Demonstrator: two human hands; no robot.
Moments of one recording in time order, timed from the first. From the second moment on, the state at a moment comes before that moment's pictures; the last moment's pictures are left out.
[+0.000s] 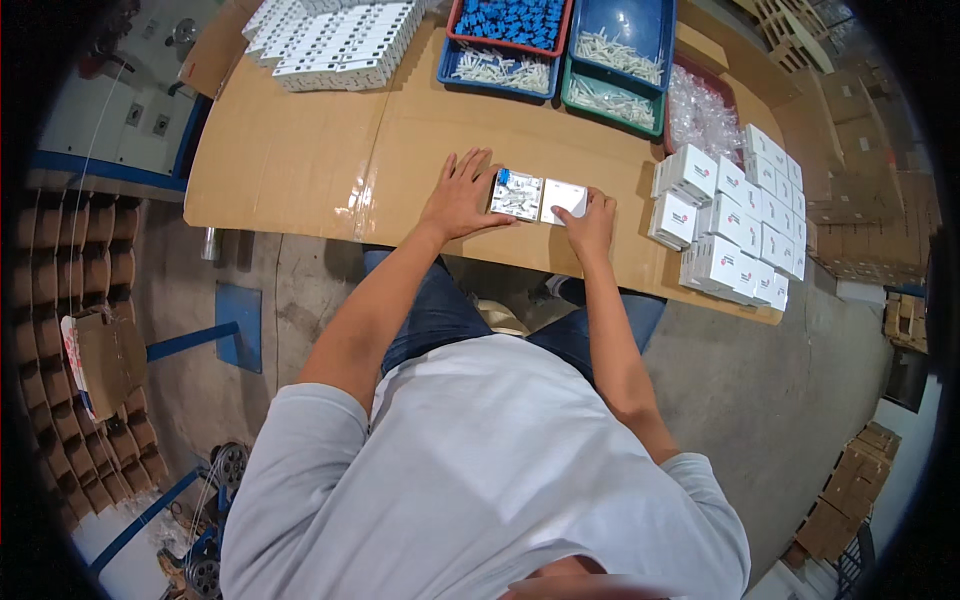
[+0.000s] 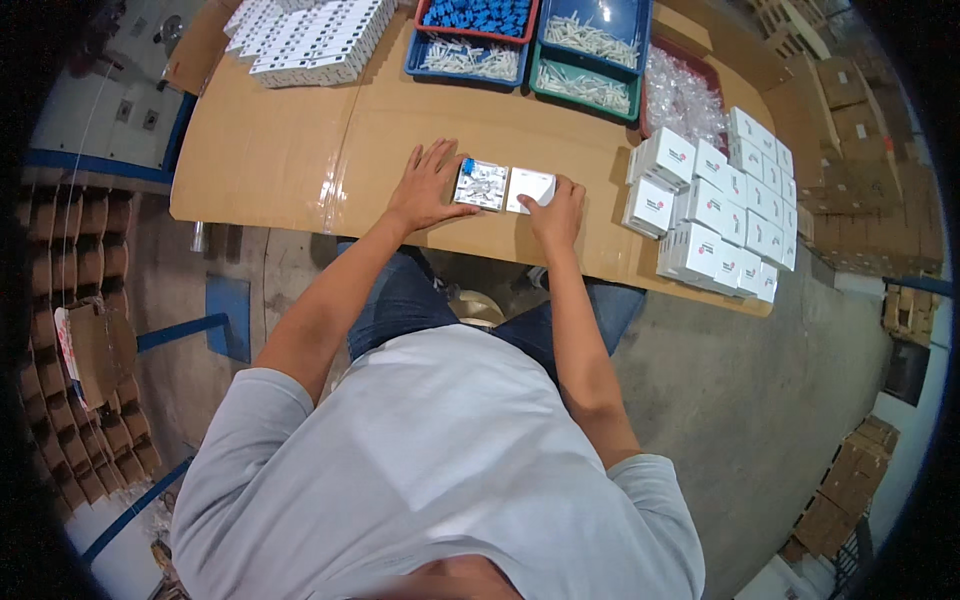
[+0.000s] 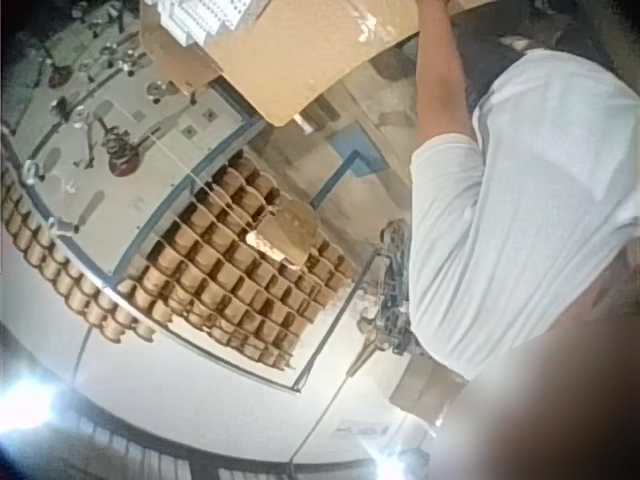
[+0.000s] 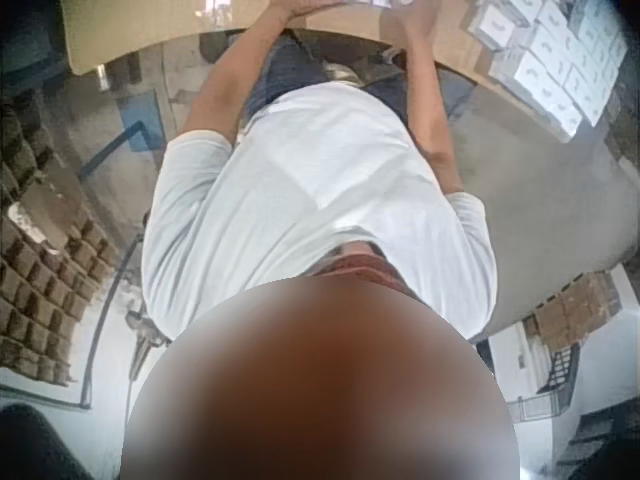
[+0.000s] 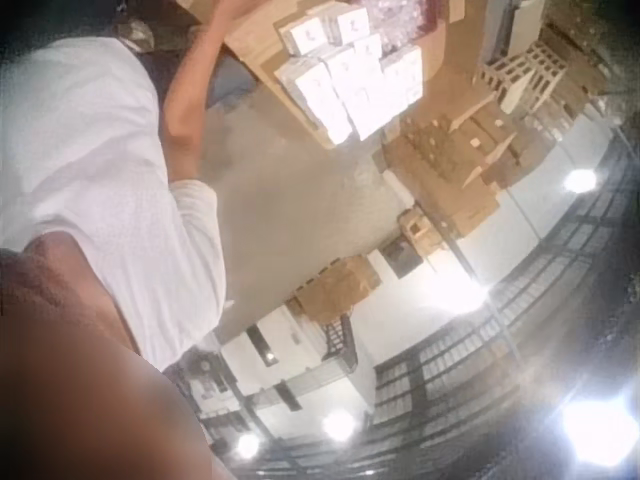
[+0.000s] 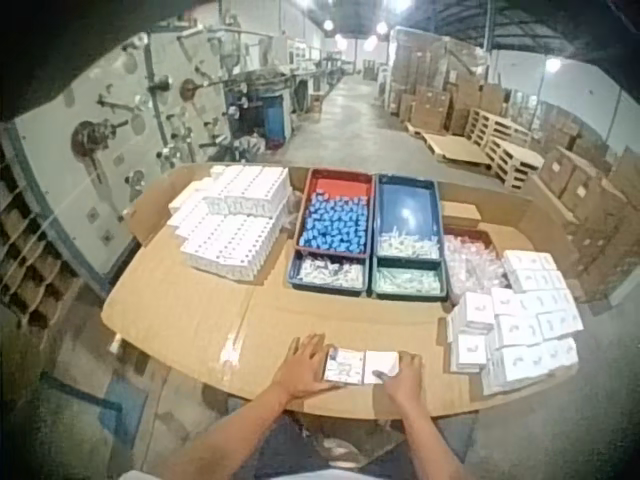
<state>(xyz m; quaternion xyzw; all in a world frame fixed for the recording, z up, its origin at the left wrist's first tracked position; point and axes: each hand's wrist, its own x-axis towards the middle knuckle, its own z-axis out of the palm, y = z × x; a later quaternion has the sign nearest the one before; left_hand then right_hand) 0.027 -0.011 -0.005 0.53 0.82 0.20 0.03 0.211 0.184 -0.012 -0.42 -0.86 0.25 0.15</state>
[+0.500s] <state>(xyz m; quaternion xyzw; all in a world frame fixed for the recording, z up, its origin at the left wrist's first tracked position) 0.145 -0.030 0.023 0.11 0.34 0.84 0.42 0.307 0.135 0.064 -0.37 -0.58 0.62 0.37</state>
